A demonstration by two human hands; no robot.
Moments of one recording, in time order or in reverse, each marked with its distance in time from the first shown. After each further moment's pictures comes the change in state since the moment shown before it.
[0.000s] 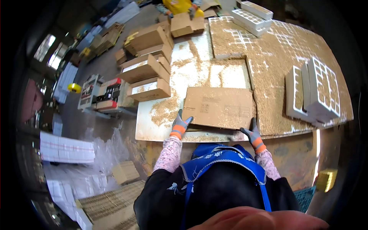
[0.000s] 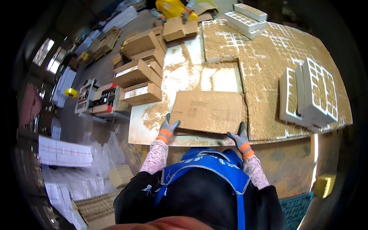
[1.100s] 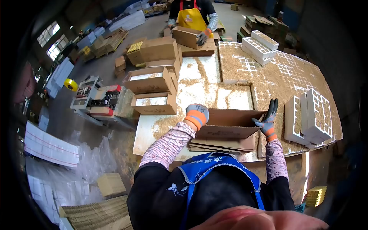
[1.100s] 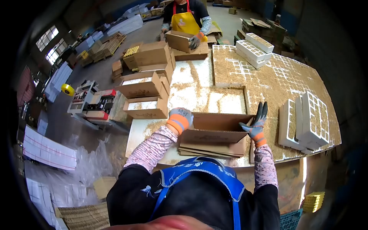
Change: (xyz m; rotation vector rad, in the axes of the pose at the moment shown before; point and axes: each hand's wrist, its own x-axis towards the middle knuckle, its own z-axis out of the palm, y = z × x) left_hand 0.073 0.188 -0.055 1.202 -0.240 0.593; right_hand 0.097 -0.140 -0.002 -0.447 0.405 -0.883
